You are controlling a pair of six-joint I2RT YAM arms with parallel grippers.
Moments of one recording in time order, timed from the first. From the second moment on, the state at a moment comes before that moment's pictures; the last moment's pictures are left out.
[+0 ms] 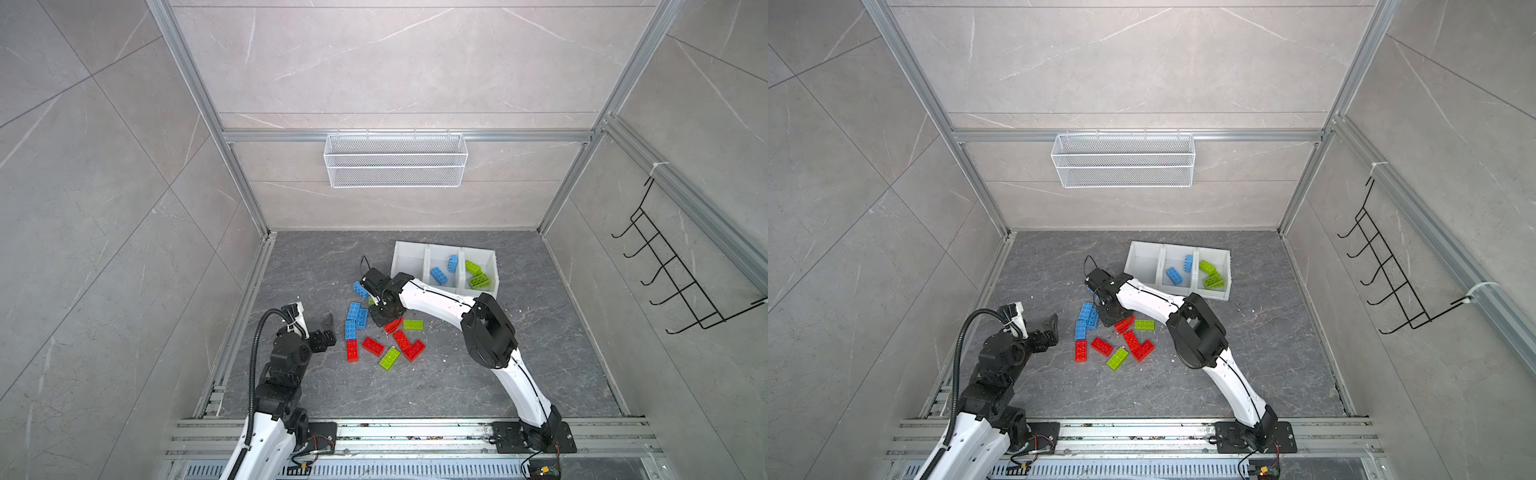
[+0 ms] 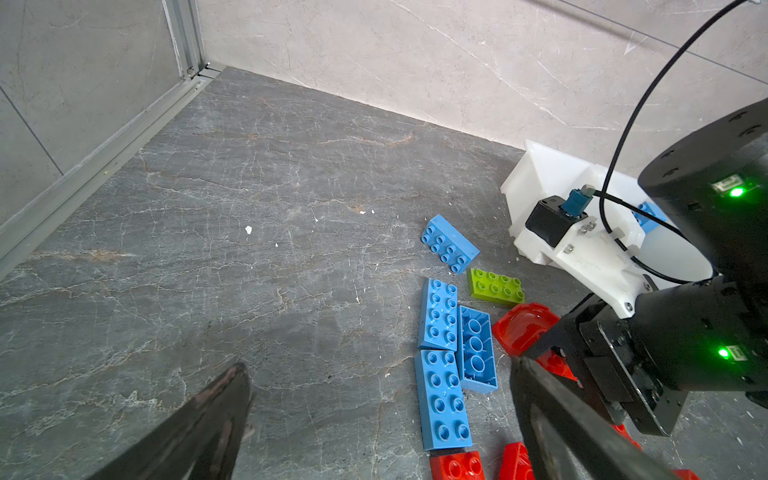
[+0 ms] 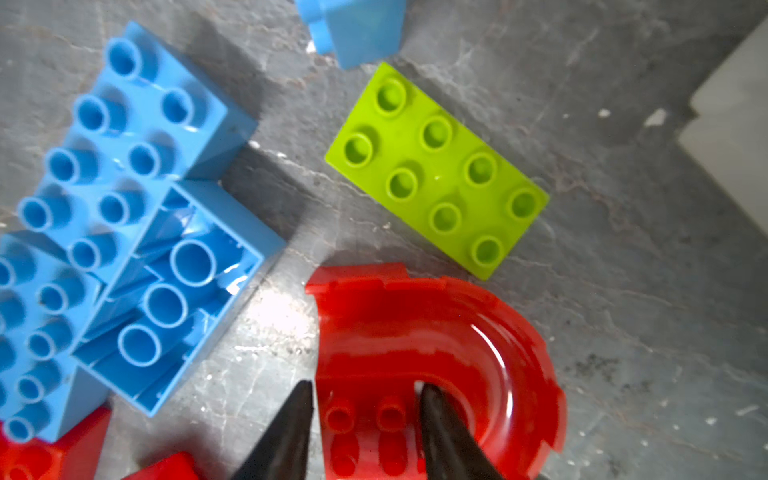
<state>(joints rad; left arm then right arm) -0.21 0.45 0.25 -0.15 -0.10 -0.30 0.87 2.34 1.95 -0.90 0.06 0.29</state>
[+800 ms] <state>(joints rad) -0.21 0.48 0.25 -0.15 -0.10 -0.30 0.72 2.14 1.94 -0.86 -0.02 0.25</state>
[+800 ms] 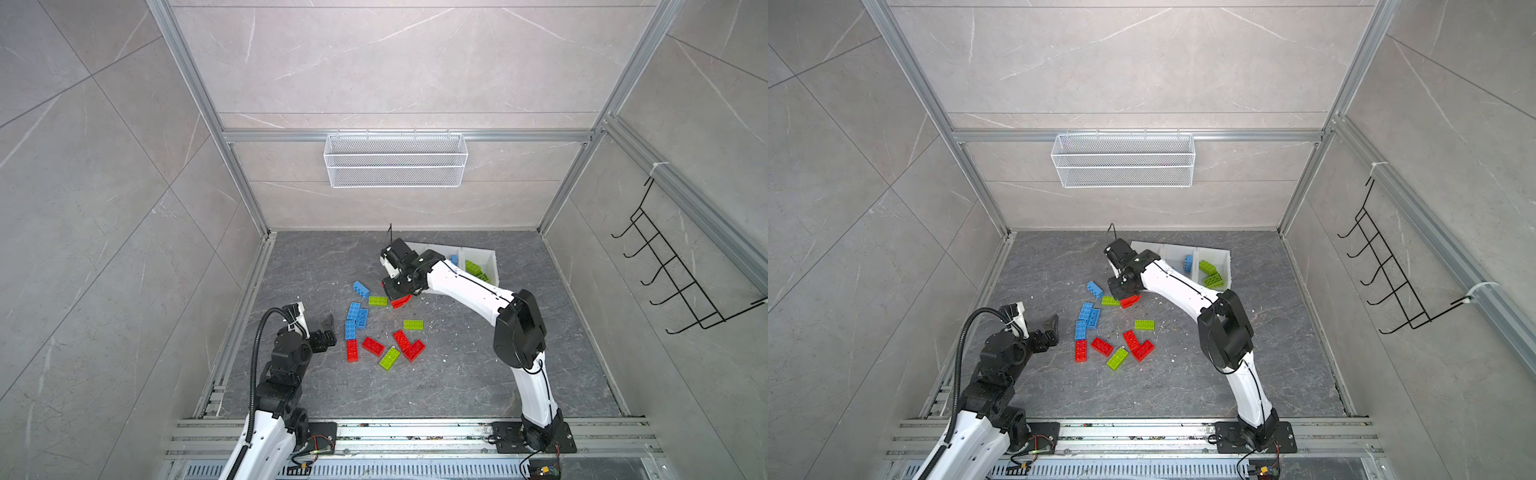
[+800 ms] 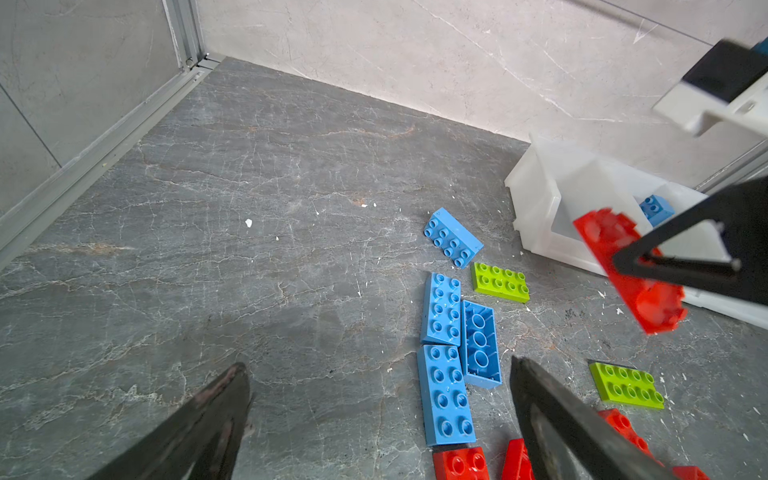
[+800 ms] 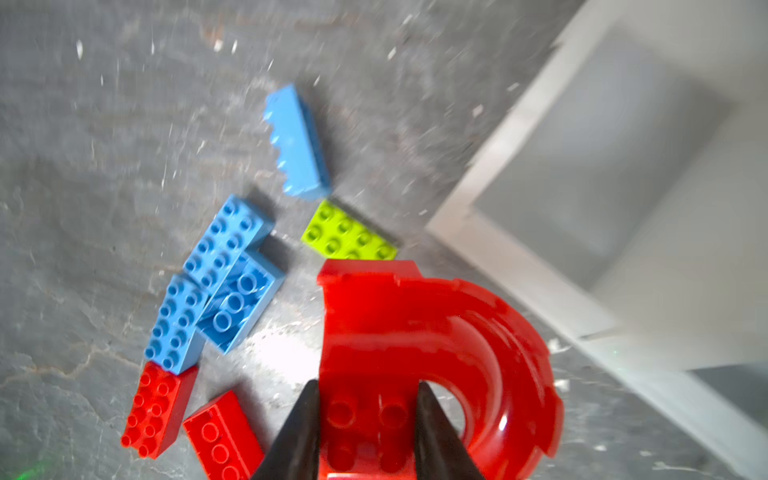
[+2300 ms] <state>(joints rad) -0.21 0.47 0.25 -0.15 -0.09 -0.30 0.57 1.79 1.61 -0.77 -0.09 0.14</state>
